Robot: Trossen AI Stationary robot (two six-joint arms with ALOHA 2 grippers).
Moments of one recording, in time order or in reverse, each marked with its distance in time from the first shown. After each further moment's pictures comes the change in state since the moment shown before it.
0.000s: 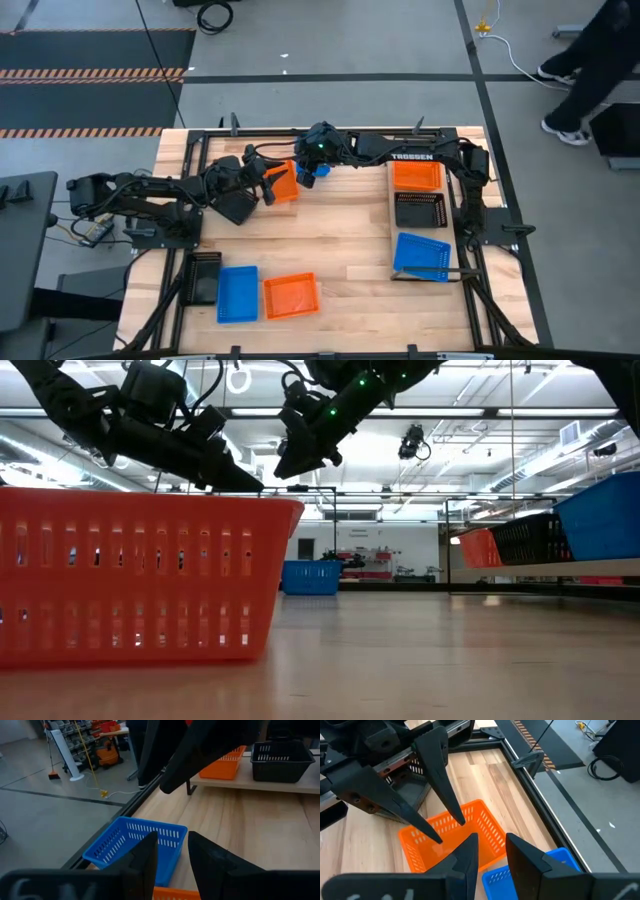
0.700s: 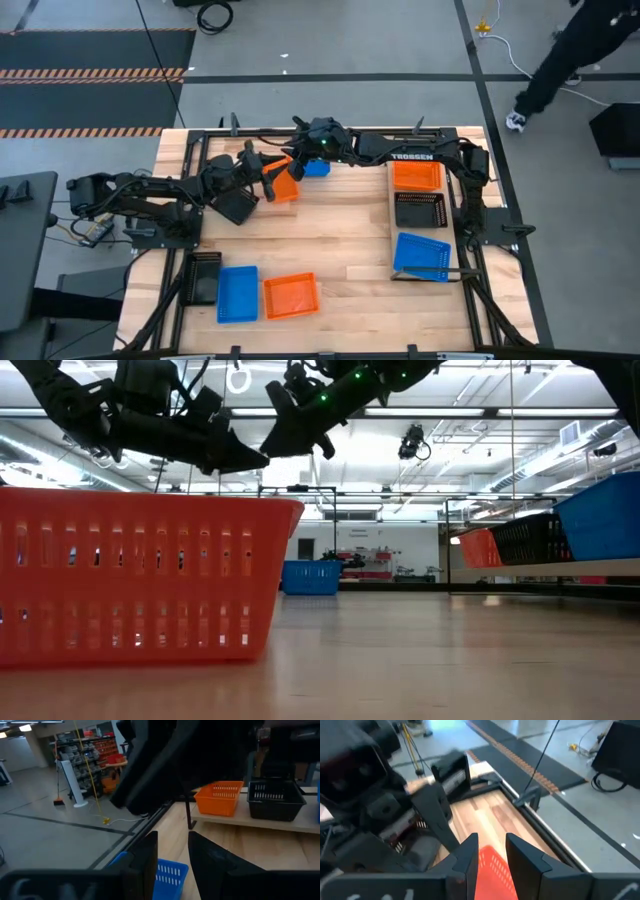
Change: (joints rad) left arm -0.006 0.000 0.001 0.163 0.004 0.000; right arm 0.001 -0.001 0.001 0.200 -0.001 0.160
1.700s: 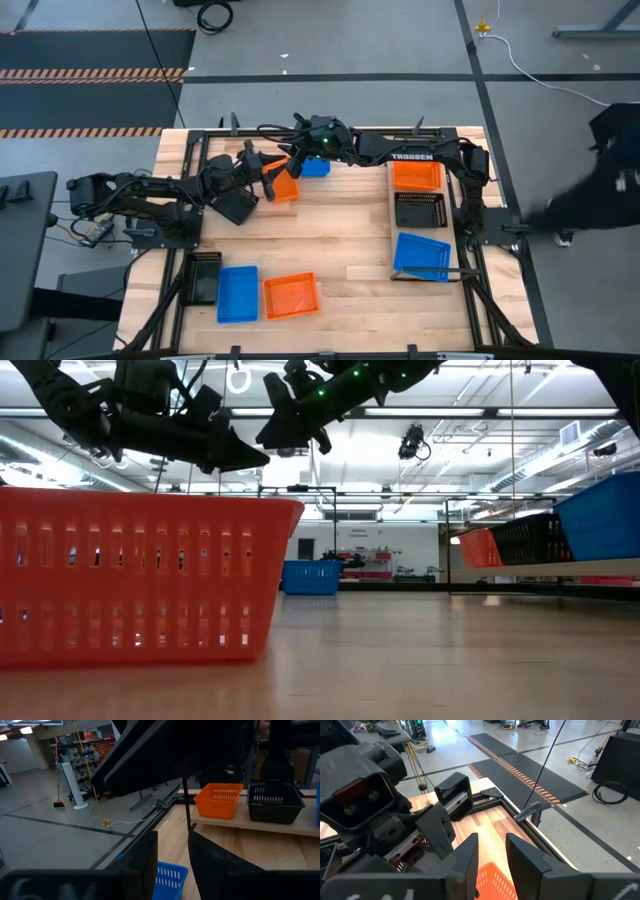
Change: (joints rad) left arm 0.000 0.000 -0.001 0.019 0.000 -0.001; right arm 0.000 0.001 0.000 0.077 0.000 0.000
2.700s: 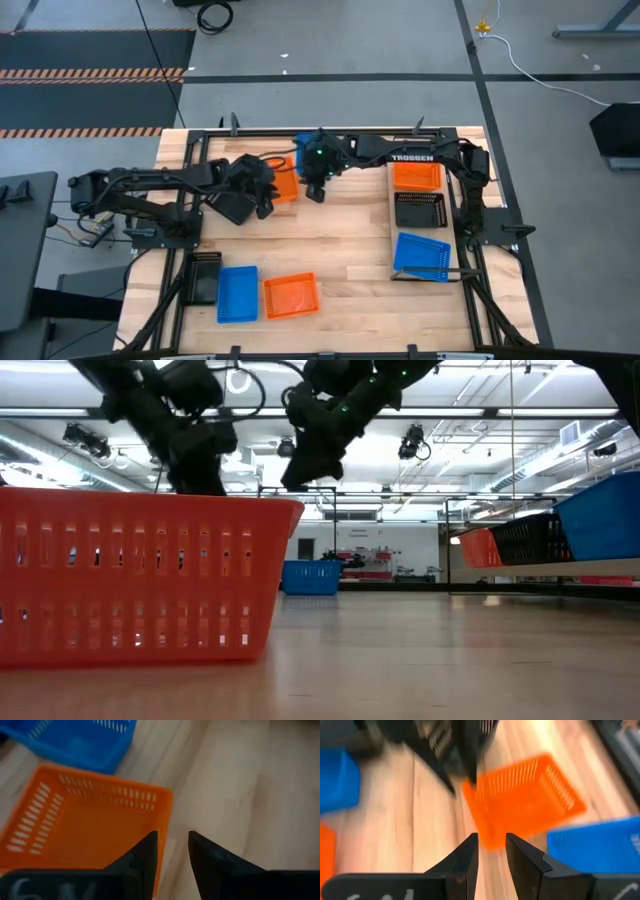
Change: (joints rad) left arm -0.055 0.009 0.311 -1.095 0.130 -0.271; right arm 0.009 -0.002 0.000 -0.472 -0.268 -0.109
